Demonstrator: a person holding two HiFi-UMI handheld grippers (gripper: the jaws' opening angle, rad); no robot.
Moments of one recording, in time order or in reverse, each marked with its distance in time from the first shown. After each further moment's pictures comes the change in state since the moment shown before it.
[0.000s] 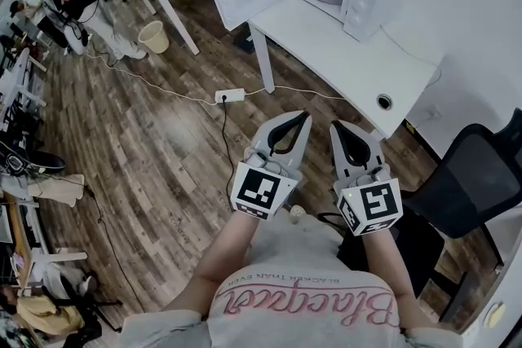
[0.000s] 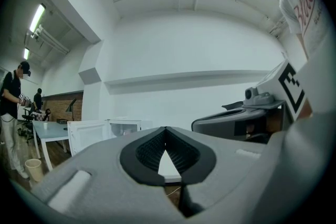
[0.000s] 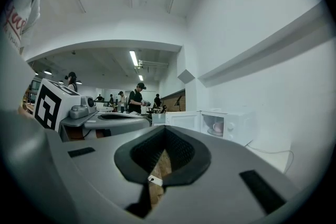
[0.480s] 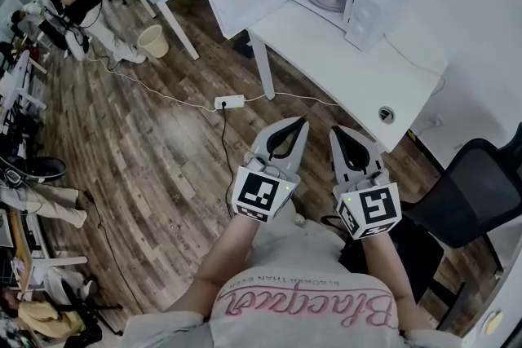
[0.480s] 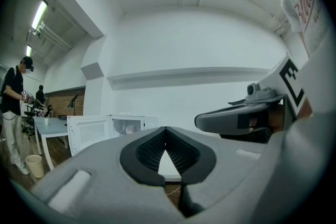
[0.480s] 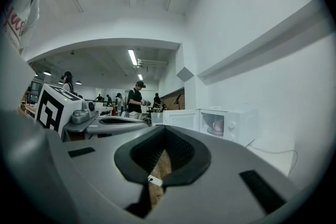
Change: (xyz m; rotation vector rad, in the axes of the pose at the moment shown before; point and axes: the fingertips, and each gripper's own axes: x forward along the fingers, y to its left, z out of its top) left arm 0.031 0.030 -0.024 -0.026 0.024 0.022; right arm 0.035 -0.022 -0.007 0.008 0.013 0.004
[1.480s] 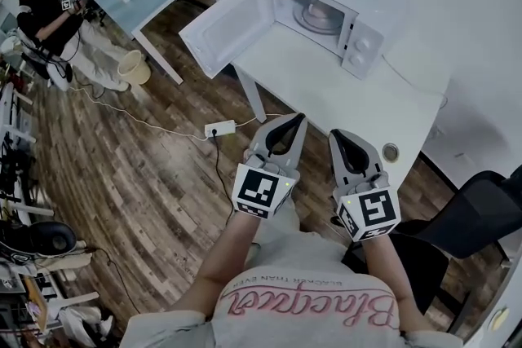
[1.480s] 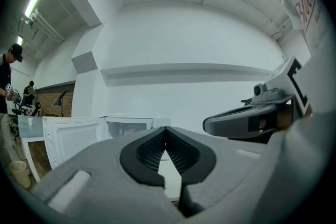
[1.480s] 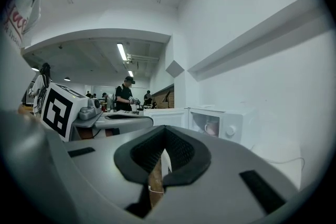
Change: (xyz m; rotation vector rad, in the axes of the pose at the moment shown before) left arm 0.136 0.113 -0.009 -0.005 -0.005 -0.091; right arm 0.138 -0.082 0.001 0.014 0.028 -0.102
